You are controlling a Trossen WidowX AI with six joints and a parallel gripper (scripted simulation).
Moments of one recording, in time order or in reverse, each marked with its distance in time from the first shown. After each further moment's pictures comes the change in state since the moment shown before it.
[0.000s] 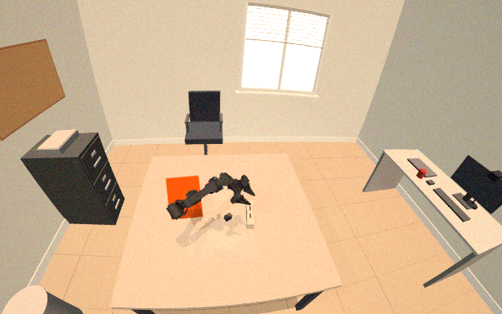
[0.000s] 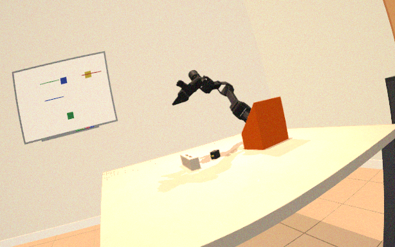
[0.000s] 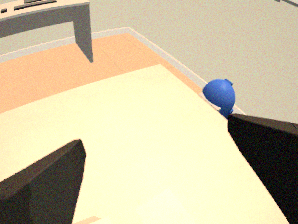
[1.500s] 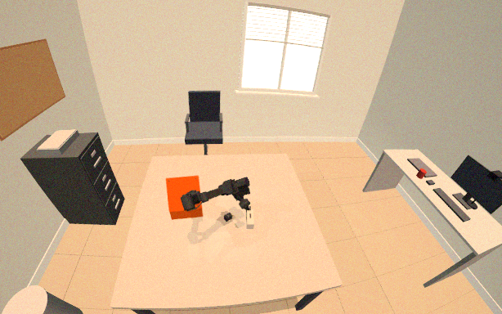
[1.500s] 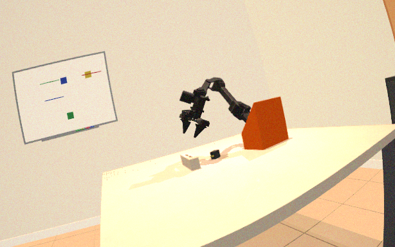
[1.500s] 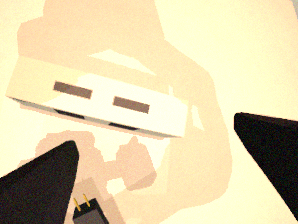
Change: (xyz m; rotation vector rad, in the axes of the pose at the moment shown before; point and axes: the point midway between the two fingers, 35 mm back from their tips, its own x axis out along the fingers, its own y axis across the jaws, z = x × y) arm 0.030 0.117 -0.153 -0.568 0.448 0.408
